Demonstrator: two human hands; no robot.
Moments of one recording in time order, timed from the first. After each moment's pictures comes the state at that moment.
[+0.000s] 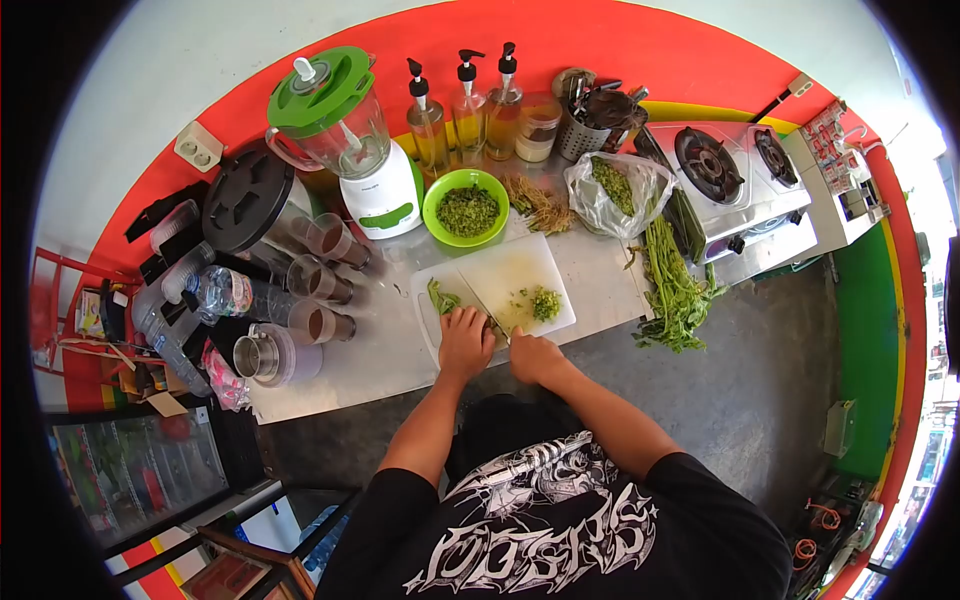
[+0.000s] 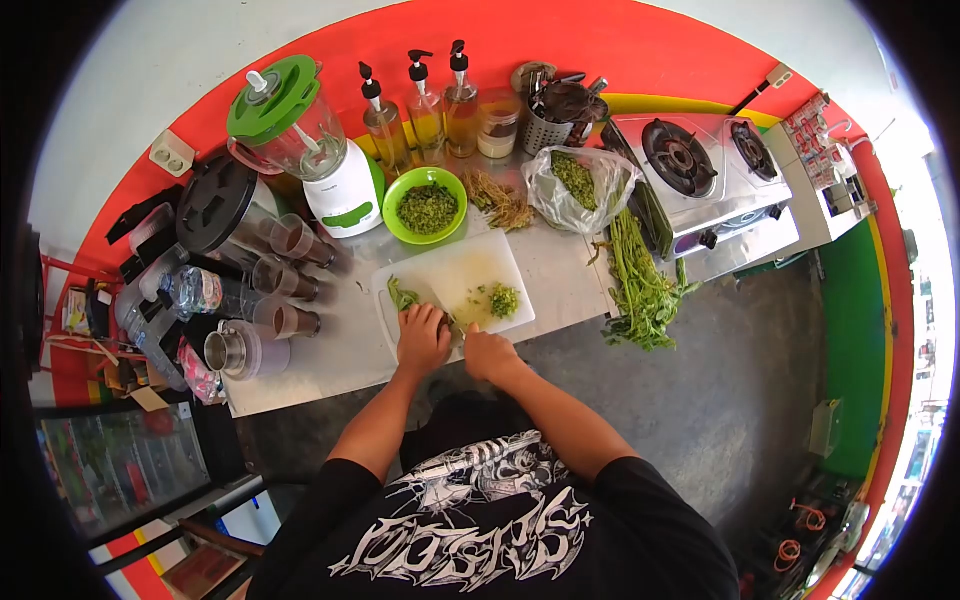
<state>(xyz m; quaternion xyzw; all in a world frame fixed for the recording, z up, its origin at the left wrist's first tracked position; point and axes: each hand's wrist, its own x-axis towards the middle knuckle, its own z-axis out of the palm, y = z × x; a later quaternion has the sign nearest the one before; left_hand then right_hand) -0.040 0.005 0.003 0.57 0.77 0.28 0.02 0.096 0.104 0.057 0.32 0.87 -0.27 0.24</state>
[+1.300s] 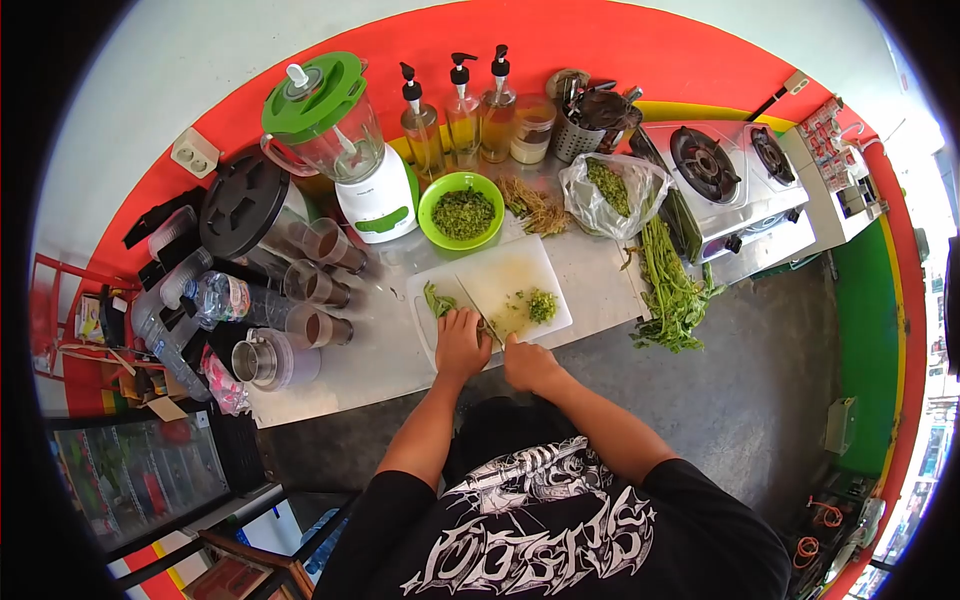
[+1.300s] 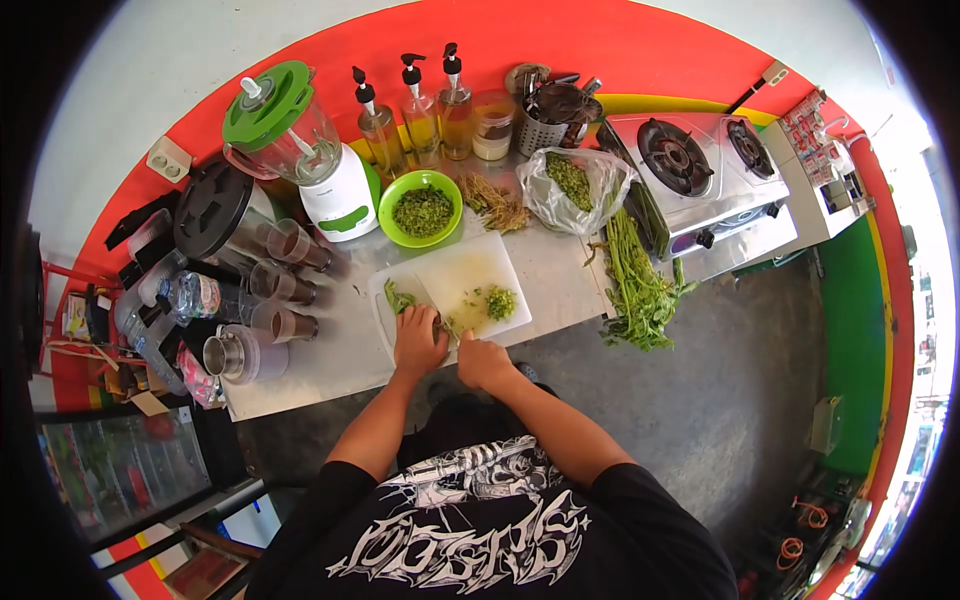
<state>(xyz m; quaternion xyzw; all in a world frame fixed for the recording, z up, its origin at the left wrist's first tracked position) -0.040 0.008 0.005 0.55 0.78 0.29 0.05 0.099 0.093 0.057 0.32 0.87 -0.28 0.24</state>
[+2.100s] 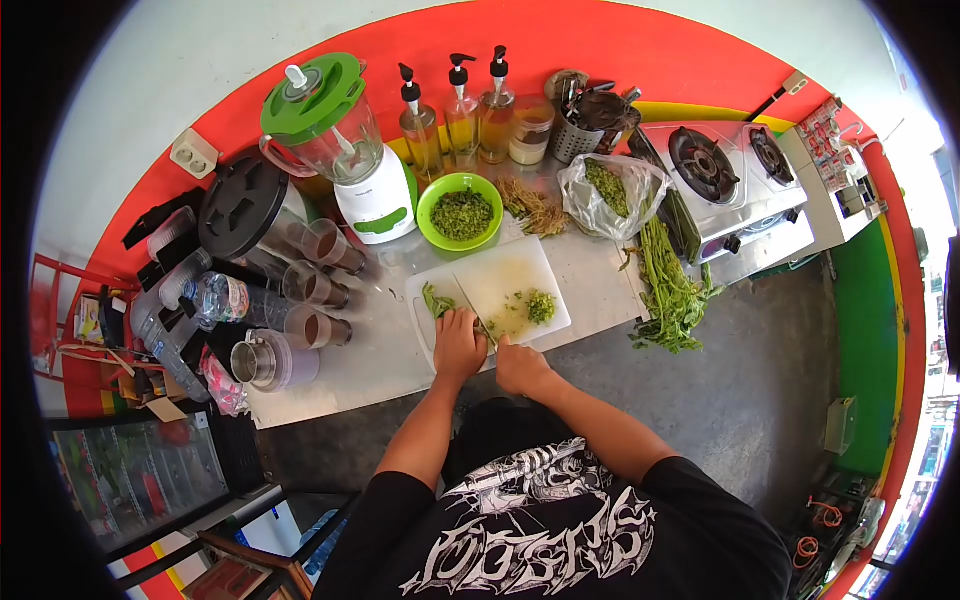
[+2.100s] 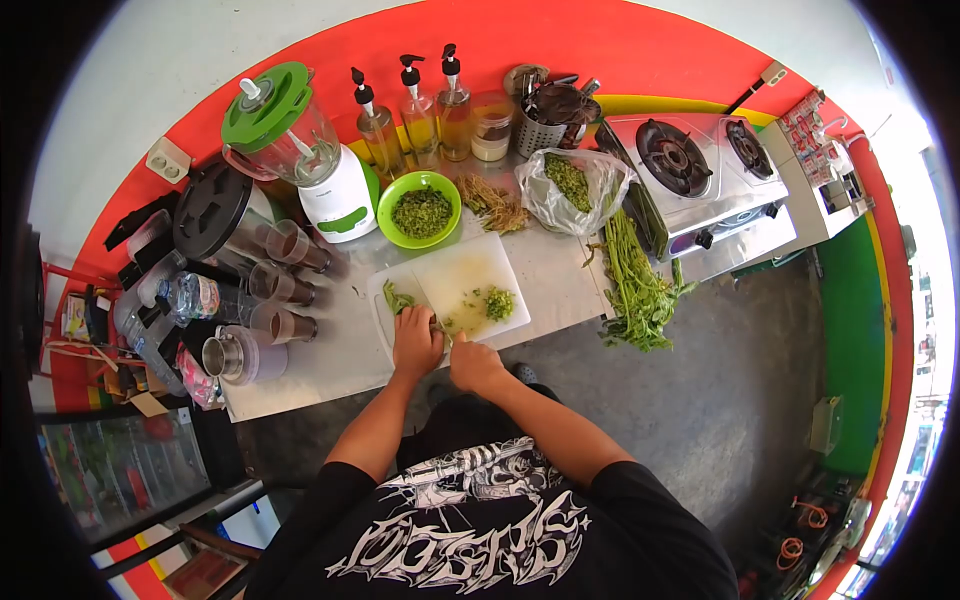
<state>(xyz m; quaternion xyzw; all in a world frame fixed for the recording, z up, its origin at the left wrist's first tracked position) -0.041 0.008 0.003 0.53 0.79 0.31 0.06 0.091 0.083 0.061 0.33 0.86 -0.30 0.24</state>
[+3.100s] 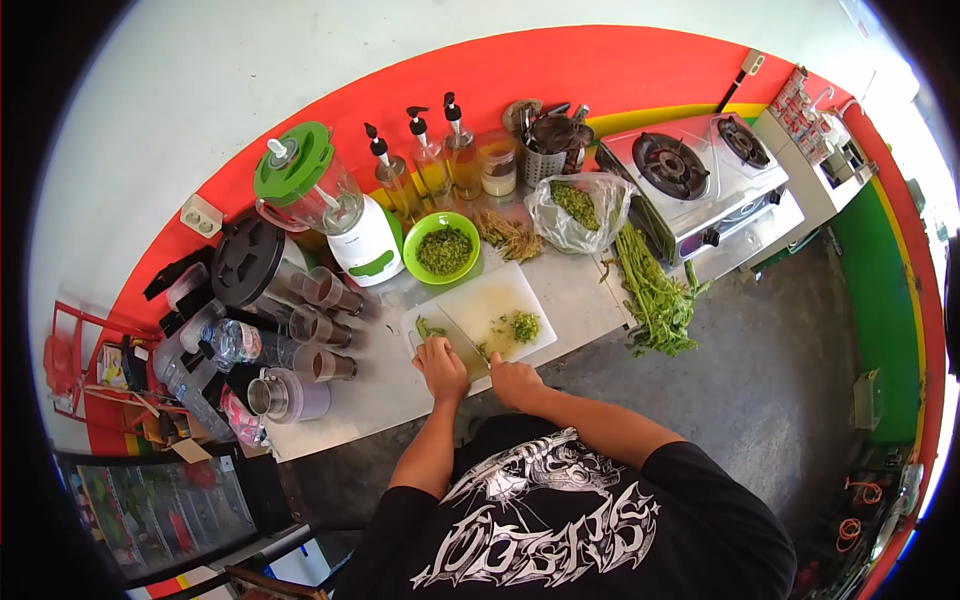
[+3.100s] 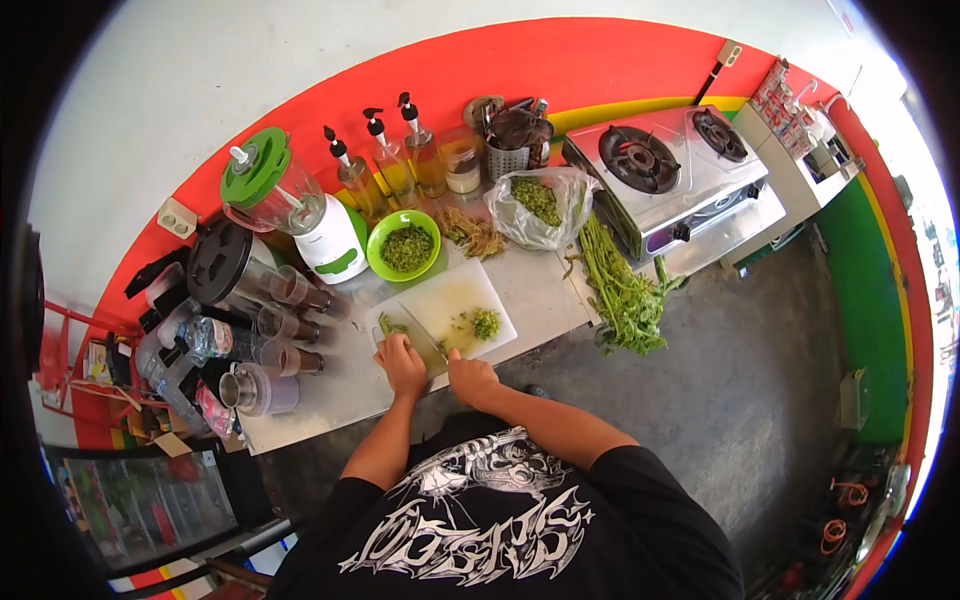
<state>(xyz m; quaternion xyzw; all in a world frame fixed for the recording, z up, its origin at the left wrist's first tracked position) -0.037 0.007 -0.001 0.41 0.85 0.34 -0.02 0.107 0.088 0.046 0.31 0.90 -0.27 0.15</state>
